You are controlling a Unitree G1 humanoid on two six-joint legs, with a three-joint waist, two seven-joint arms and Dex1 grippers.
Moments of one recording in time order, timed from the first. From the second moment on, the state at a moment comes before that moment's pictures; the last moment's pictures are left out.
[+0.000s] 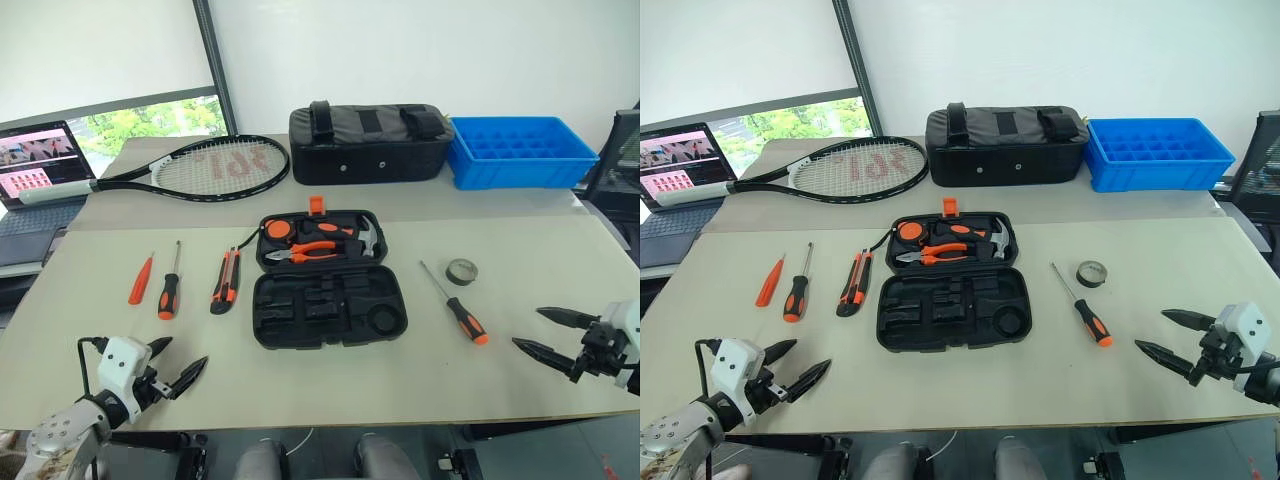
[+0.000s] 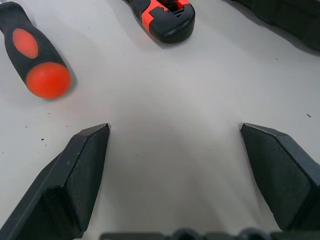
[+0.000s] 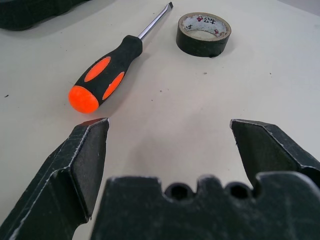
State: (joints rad) left arm 0.41 0.58 0.31 -0.17 -0.38 0.15 -0.73; right arm -0.01 -0.87 -0.41 0.52 0.38 -0.17 1.29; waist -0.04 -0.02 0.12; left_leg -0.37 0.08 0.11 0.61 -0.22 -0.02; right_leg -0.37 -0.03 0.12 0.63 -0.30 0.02
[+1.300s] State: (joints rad) left arm 0.04 0.51 0.36 -0.15 -0.33 0.52 -0.30; right arm -0.20 -0.87 -0.32 0.04 0.61 0.15 1.35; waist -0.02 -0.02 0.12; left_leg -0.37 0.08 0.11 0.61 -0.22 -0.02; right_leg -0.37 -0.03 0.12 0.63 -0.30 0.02
